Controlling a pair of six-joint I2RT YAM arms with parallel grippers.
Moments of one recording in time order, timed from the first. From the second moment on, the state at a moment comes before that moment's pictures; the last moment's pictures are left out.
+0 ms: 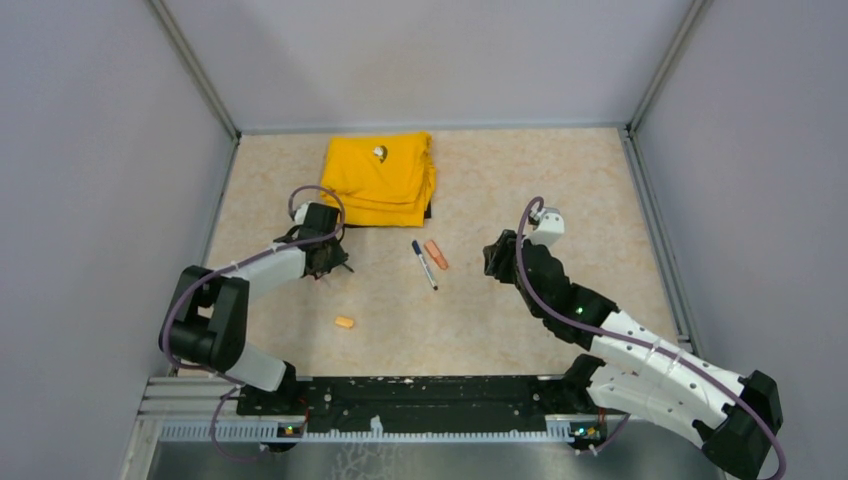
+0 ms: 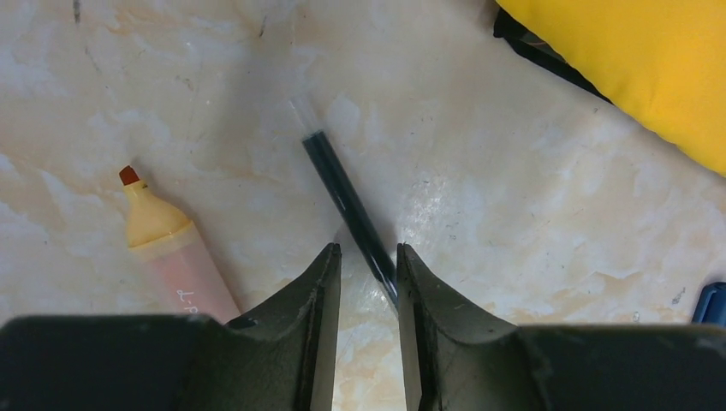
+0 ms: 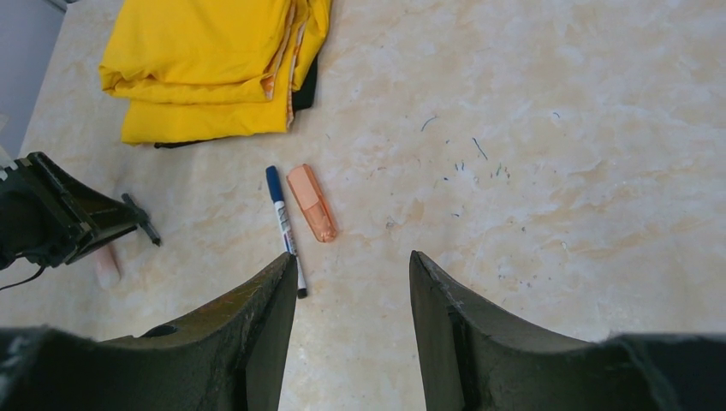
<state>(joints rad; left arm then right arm) -0.31 1.51 0.74 -0.20 -0.30 -0.73 0.83 0.80 0.60 -0.21 0.56 0.63</state>
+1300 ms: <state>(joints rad) -0.32 1.40 0.76 -0.11 -0.01 -0.62 0.83 0.82 0.58 -0.13 0.49 0.64</state>
